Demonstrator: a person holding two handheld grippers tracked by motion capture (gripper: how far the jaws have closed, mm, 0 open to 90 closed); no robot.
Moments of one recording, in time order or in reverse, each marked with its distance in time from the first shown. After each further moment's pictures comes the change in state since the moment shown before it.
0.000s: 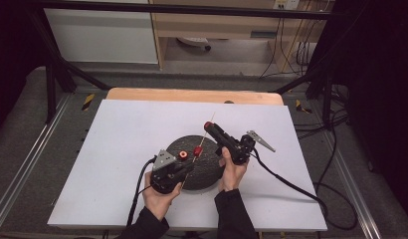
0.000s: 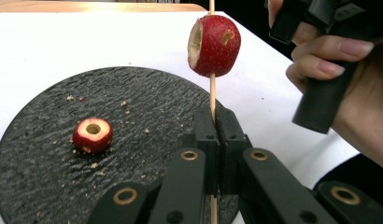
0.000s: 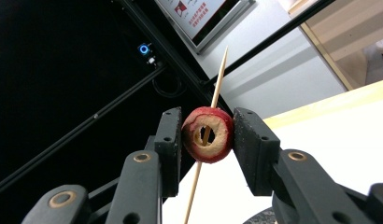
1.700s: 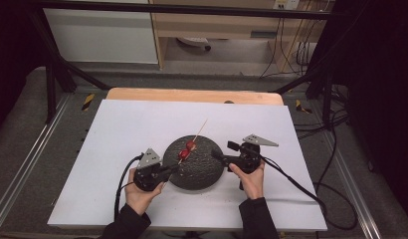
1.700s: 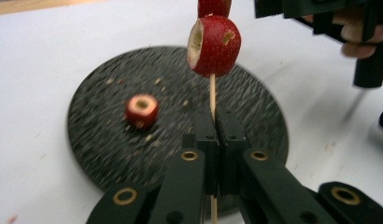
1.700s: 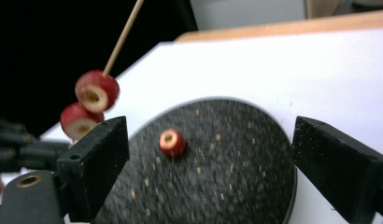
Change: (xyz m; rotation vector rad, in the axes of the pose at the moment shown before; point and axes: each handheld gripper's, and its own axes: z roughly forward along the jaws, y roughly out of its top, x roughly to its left) left arm 0.045 -0.013 -0.027 0.095 -0.028 0.130; right arm -0.022 0.005 -0.027 0.458 -0.141 -0.288
